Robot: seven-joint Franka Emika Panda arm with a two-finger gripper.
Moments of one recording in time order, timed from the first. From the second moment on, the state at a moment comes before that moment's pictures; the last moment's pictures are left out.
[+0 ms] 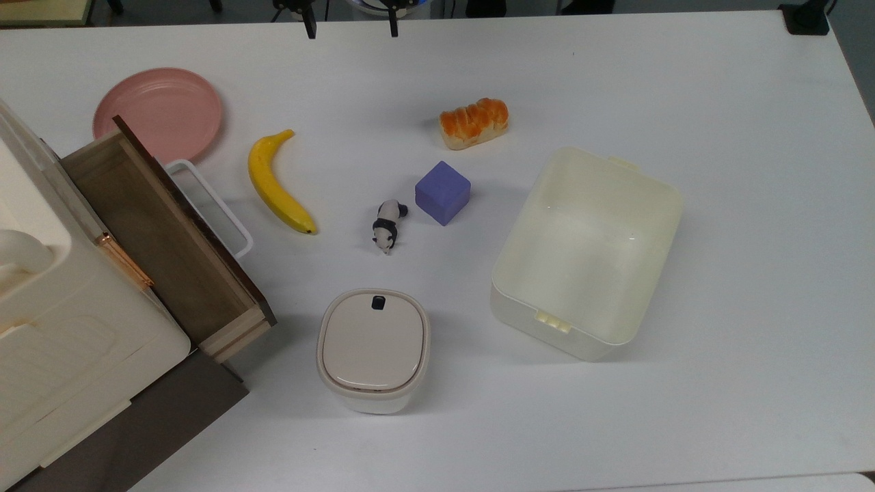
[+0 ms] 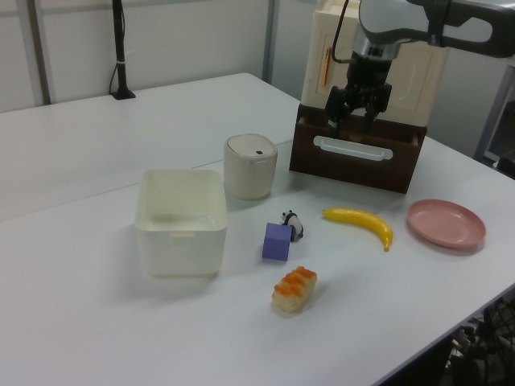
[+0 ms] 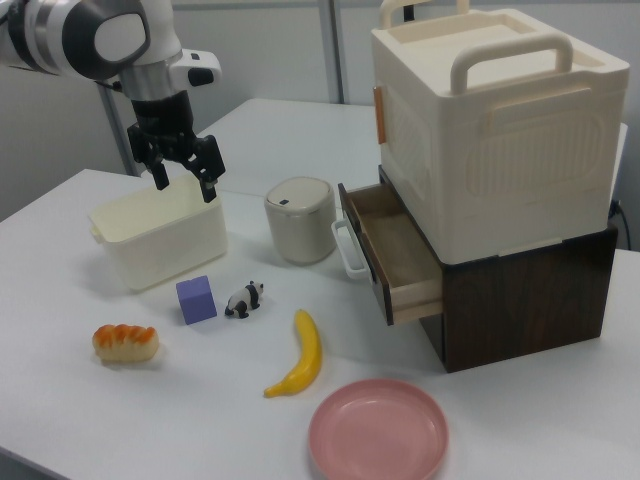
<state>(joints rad) 0.01 -0.07 -0.03 -1.73 0.04 1.71 -0.03</state>
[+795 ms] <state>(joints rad) 0.00 -0.07 -0.03 -1.72 0.04 1.71 -0.04</state>
